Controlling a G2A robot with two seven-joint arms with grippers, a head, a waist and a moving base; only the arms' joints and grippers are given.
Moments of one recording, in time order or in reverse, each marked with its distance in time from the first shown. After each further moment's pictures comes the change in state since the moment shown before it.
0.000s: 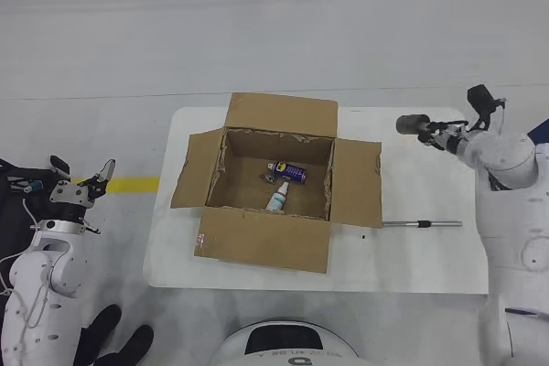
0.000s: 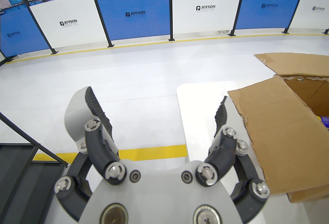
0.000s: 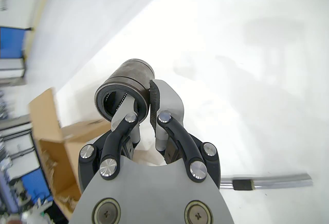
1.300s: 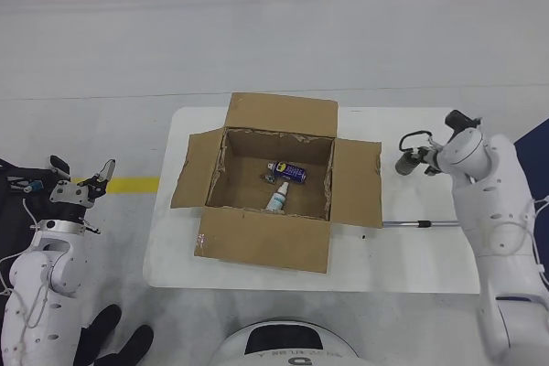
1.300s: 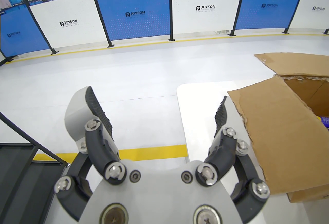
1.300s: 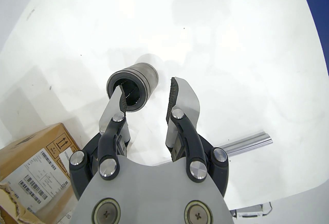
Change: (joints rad) left arm 0.000 0.000 0.000 0.000 0.000 0.000 0.000; right arm 0.193 -0.001 -0.288 0.268 -0.462 0.351 0.197
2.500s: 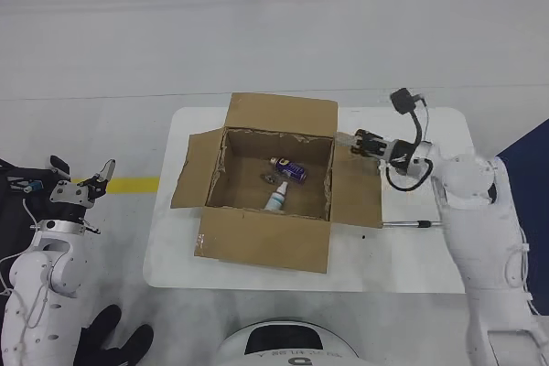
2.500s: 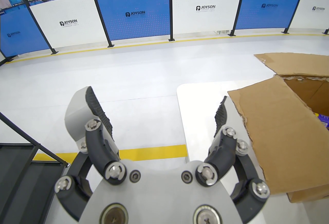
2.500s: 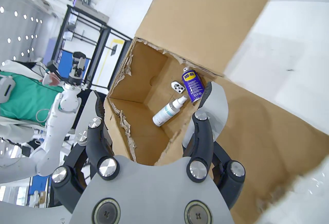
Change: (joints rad) left arm 0.000 0.000 0.000 0.000 0.000 0.000 0.000; right arm -0.288 -0.035 0.156 -0.427 0.743 -0.729 -0.150
